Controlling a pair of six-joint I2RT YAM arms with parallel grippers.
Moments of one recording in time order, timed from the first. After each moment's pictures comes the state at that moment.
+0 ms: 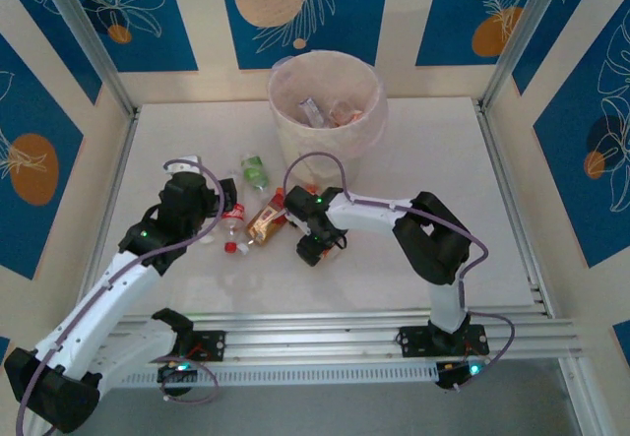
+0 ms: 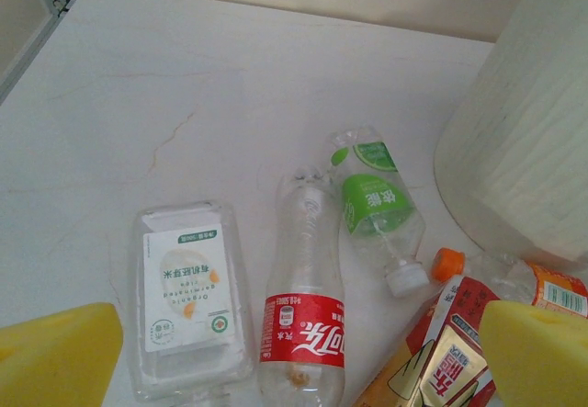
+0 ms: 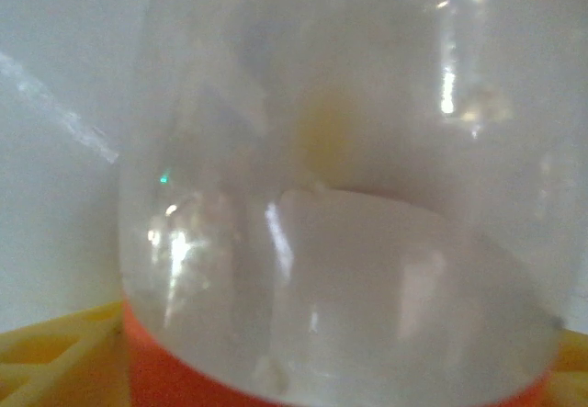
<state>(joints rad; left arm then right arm) -0.48 0.90 0.86 -0.56 -0.42 -0.42 0.89 1.93 1.29 -0.84 0.07 0.07</state>
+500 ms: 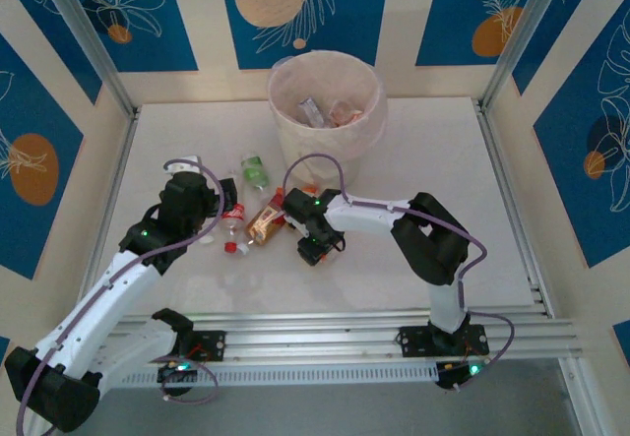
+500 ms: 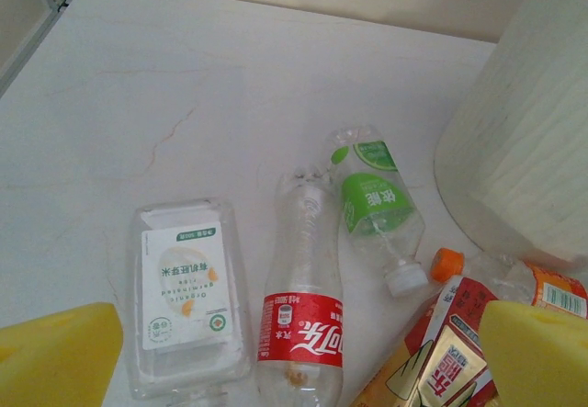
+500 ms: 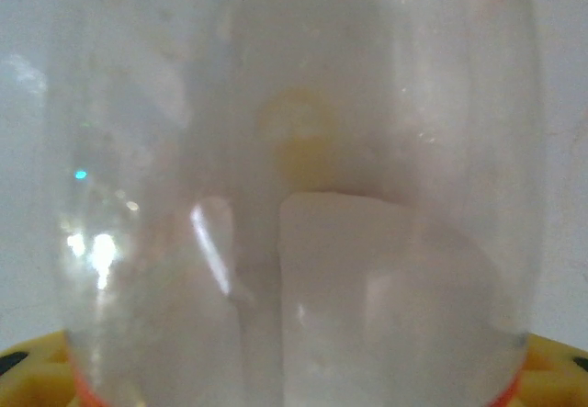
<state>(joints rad) -0.48 0.90 0.86 -0.56 -0.42 -0.44 0.91 1.93 1.29 -0.84 0.06 0.11</state>
